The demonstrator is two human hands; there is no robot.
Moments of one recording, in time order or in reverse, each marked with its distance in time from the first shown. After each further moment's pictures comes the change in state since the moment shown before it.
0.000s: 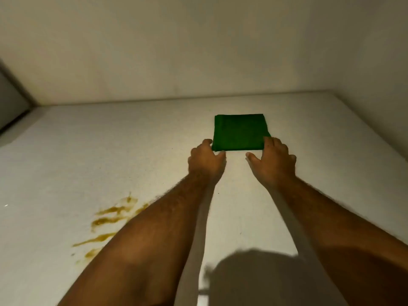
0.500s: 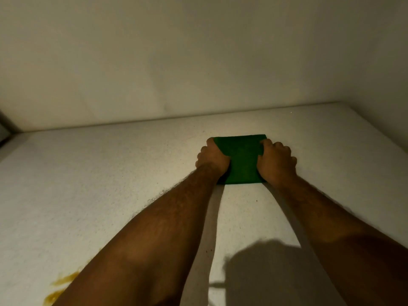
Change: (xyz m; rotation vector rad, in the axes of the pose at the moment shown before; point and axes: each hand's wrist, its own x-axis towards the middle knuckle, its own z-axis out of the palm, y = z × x) left_hand 0.141 0.041 0.044 0.019 -0.134 -0.115; right_hand 0.128 0.003 0.022 0.036 -0.124 0.059
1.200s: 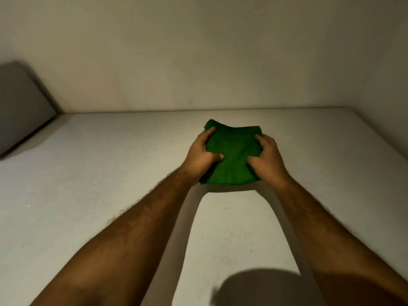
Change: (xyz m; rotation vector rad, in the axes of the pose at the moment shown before) left_hand -0.127 -0.063 -0.094 -0.638 -0.040 0.207; right_hand -0.118 -0.056 -0.029 0.697 -0.080 -0.128
